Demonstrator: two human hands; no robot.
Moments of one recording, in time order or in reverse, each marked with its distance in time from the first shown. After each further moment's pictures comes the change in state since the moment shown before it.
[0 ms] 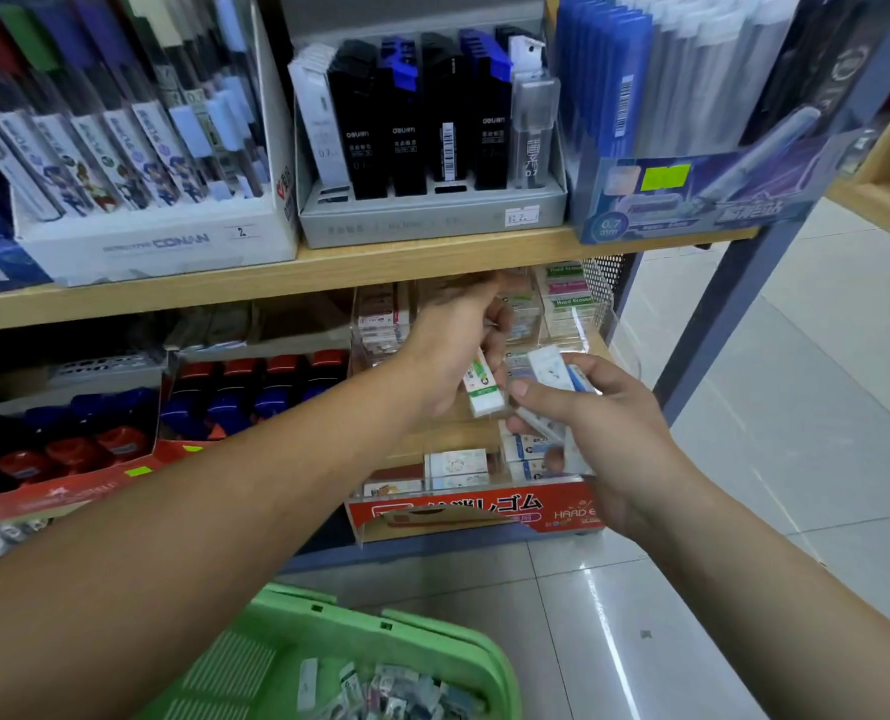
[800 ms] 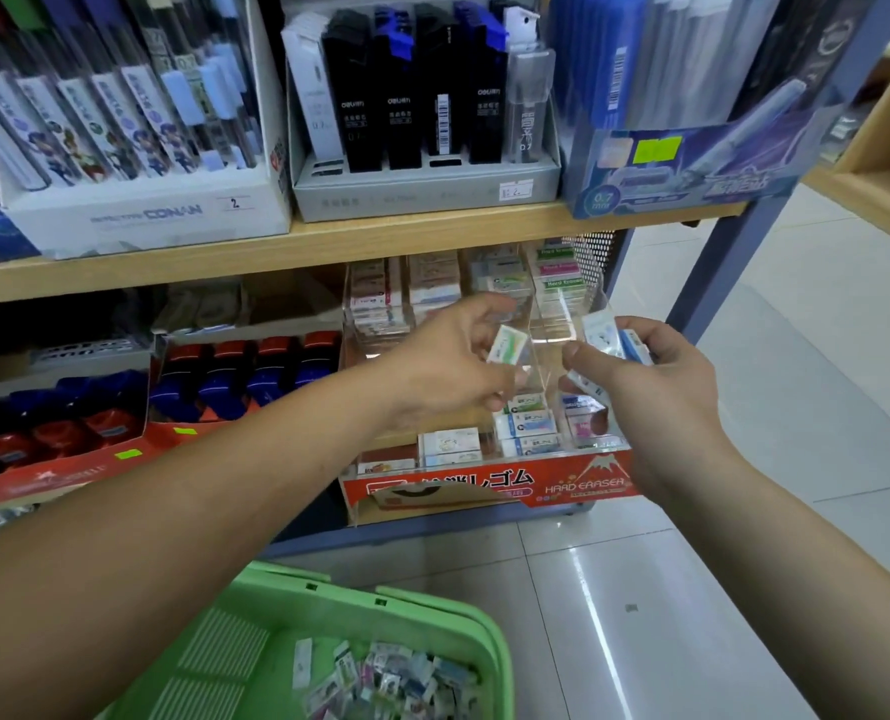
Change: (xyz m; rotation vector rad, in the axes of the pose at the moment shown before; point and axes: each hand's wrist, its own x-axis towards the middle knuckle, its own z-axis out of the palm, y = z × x) left_hand -0.032 -0.009 -0.012 0.477 -0.229 -0.029; right_hand -0.004 -0.010 -0.023 -0.115 0.287 -0.158
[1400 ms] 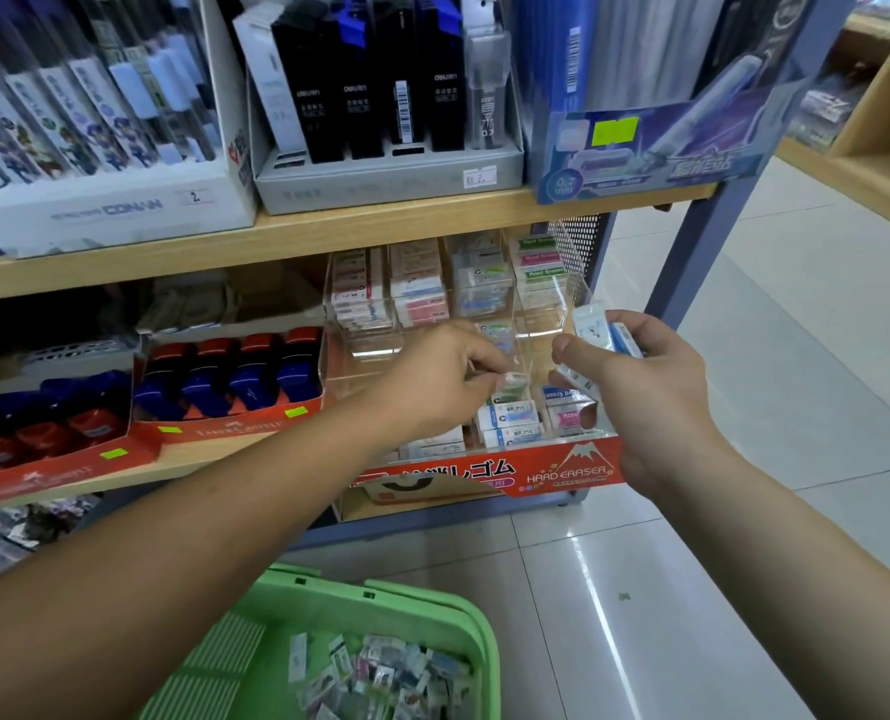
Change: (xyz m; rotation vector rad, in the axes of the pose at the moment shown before) left_hand 0.005 -0.023 0.020 0.442 0.145 0.233; right_hand 0.005 0.008 -0.011 0.014 0.015 0.017
